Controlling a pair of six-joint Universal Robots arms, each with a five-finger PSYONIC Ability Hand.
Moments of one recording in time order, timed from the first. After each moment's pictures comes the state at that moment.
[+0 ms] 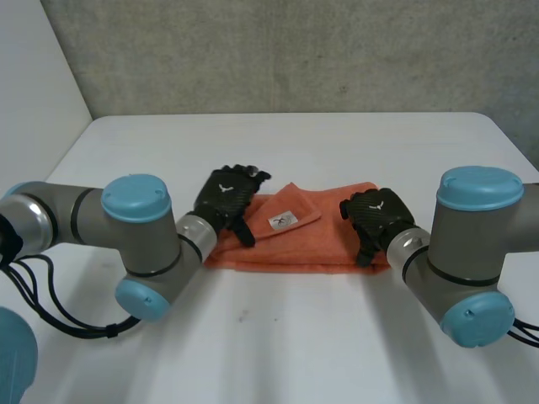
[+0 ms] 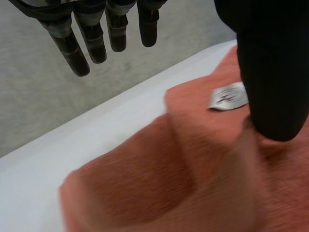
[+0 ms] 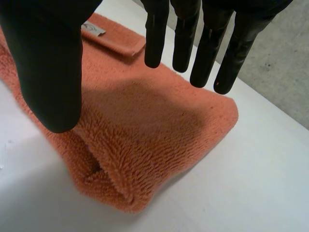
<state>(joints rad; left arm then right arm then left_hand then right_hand) 4.19 -2.36 -1.27 3.46 -1.41 3.31 2.01 -0.99 1.48 -0.13 1.48 2.78 0.20 0.20 0.21 0.20 0.05 0.41 0.48 0.49 0.49 0.29</state>
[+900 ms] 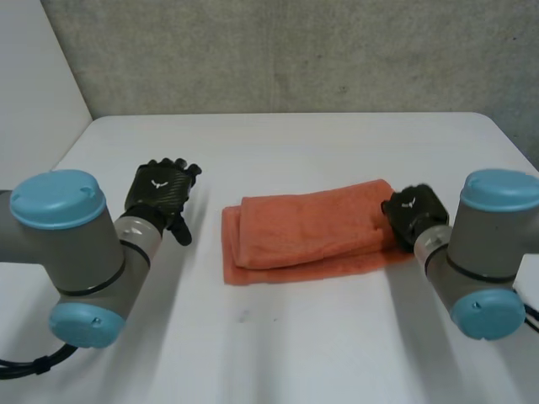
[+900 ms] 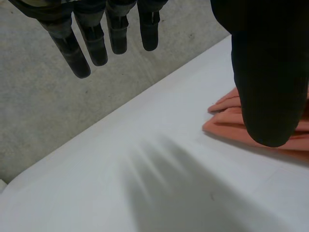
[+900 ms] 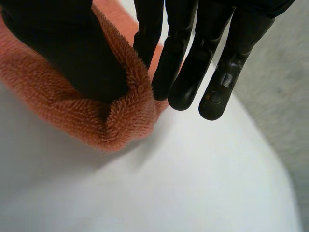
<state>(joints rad) 4.27 -2.03 -1.61 3.47 -1.62 3.41 1.92 -0.98 1.51 -0.21 1.58 2.47 0.24 0.22 0.24 0.22 0.05 0.95 1.18 1.18 1.19 0.96</state>
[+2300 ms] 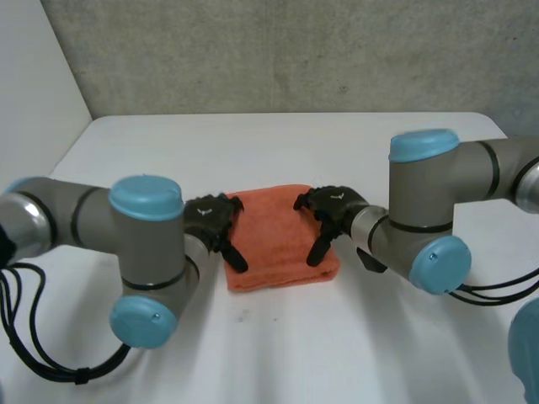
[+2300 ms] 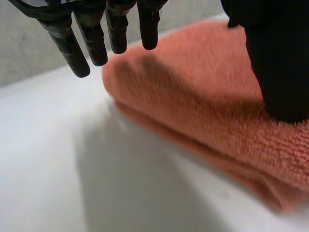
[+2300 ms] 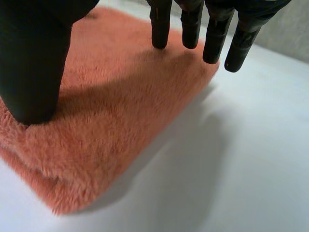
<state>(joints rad) 4.12 -2.26 -1.32 3.22 -1.70 3.15 2.08 -0.74 0.97 0.25 1.37 3.00 0.24 0.22 0.24 0.22 0.05 0.21 0.22 0.21 0.23 0.06</state>
